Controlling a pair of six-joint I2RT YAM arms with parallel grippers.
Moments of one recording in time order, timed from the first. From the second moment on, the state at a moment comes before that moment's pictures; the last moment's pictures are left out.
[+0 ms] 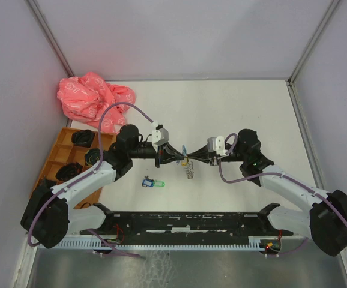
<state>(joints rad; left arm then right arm) -0.58 1.19 0.65 0.35 0.94 0.08 0.56 1.14 0.55 0.54 -0.99 -0.37</state>
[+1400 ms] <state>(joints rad) -0.60 1.19 0.69 0.24 0.88 0.08 0.63 1.15 0.64 0.15 -0.81 -0.51</state>
